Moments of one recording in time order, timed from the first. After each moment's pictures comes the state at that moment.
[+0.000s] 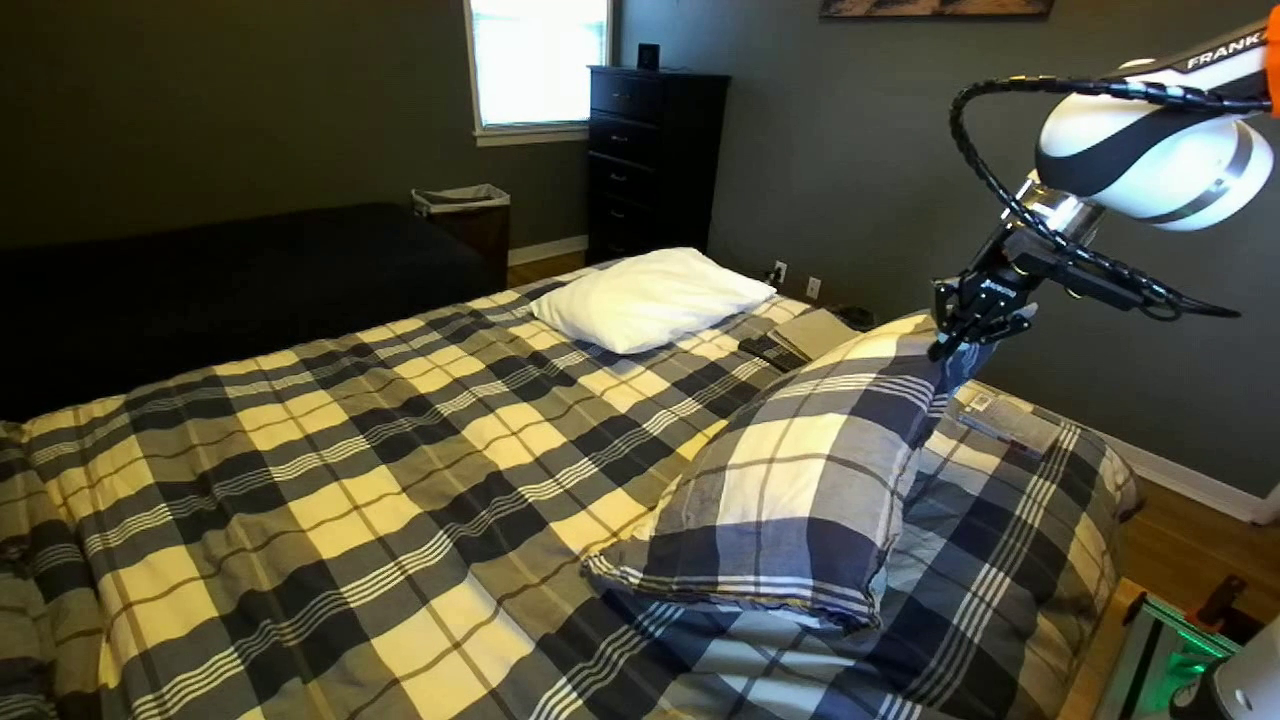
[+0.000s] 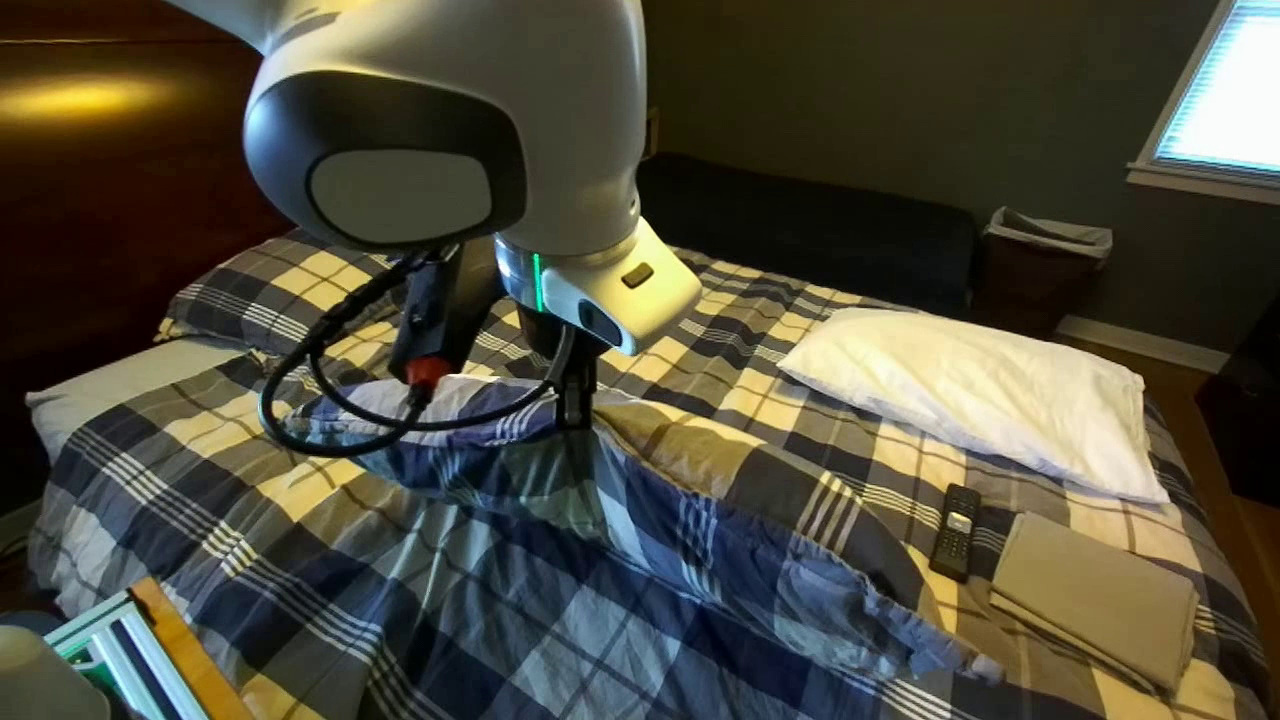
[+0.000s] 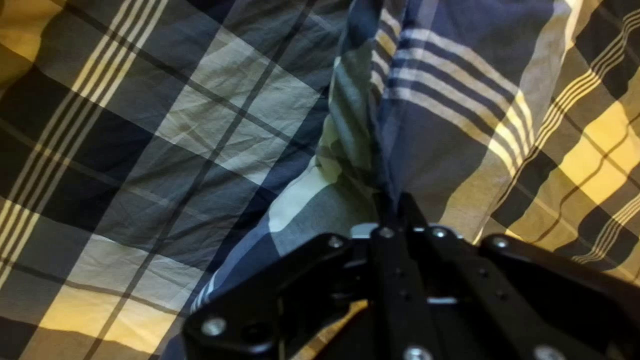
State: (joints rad) arm -0.38 -0.47 -0.09 -2.64 0.28 2.26 0.21
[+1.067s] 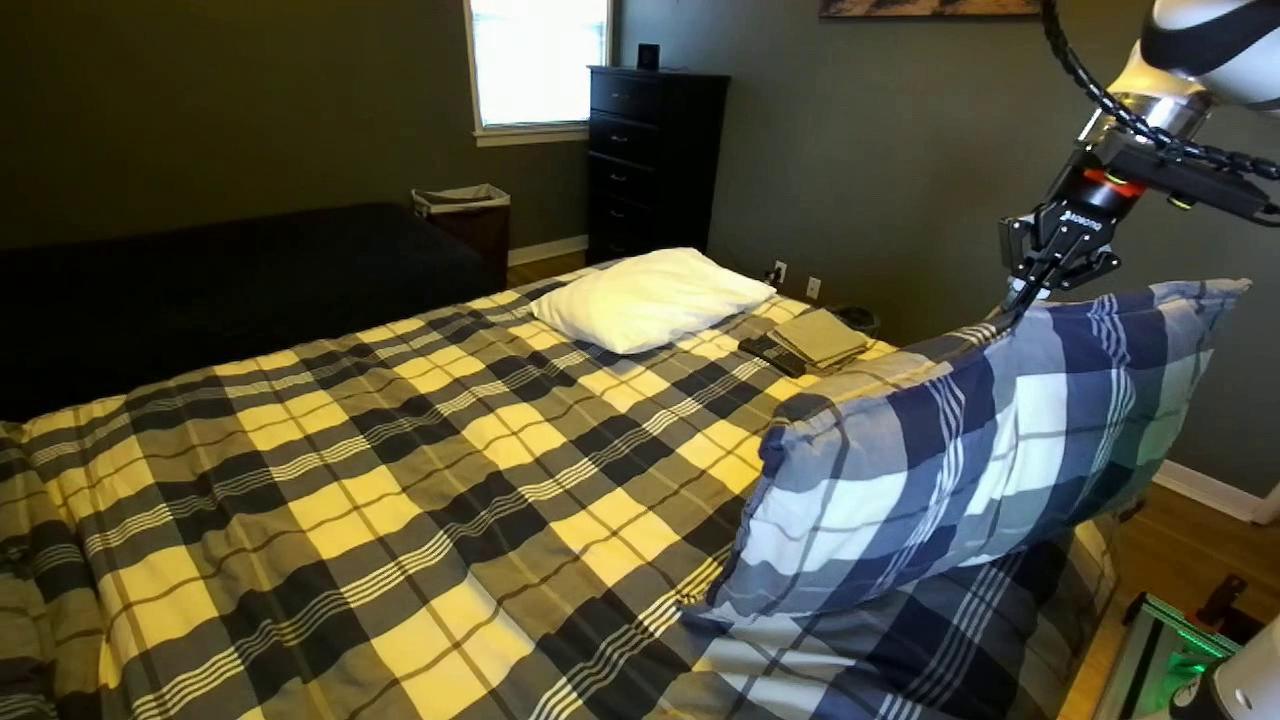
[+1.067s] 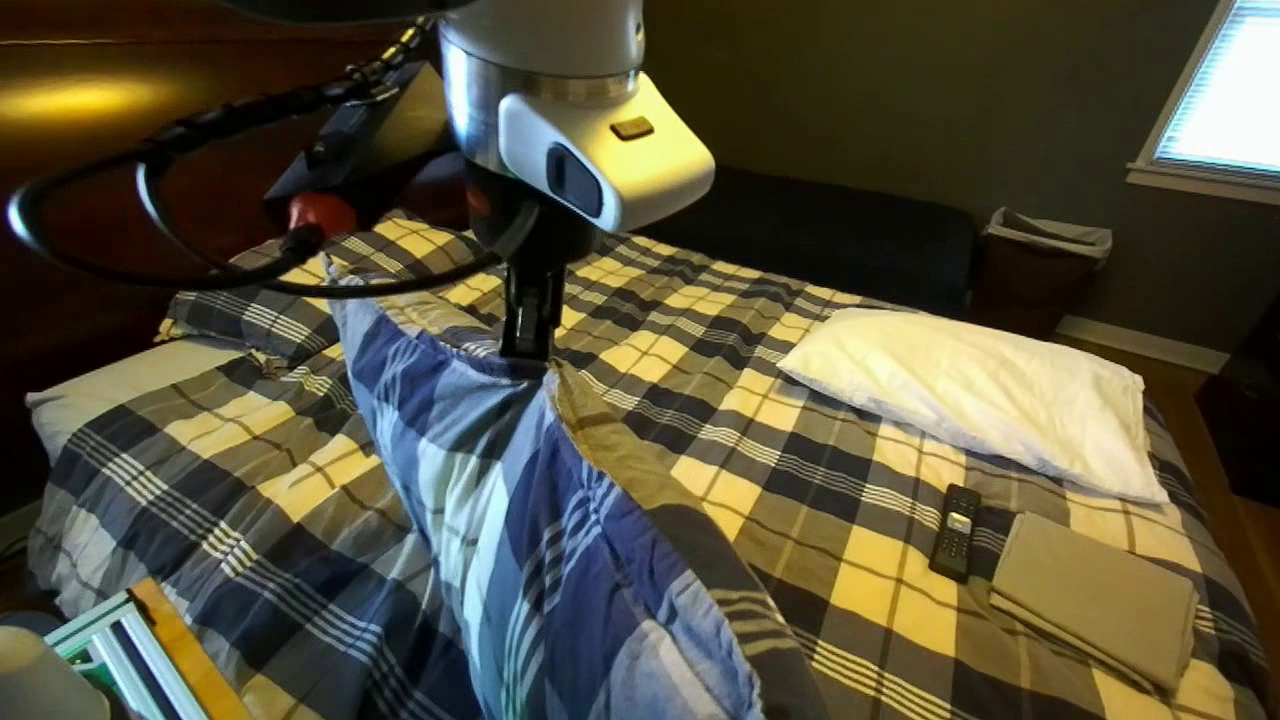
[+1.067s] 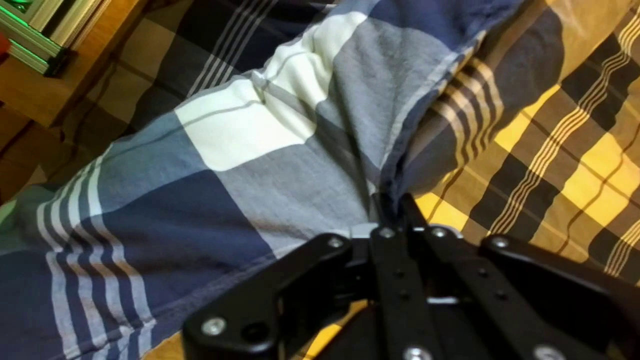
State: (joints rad) arm -0.39 -0.59 -0.18 -2.46 0.17 1.85 0.30
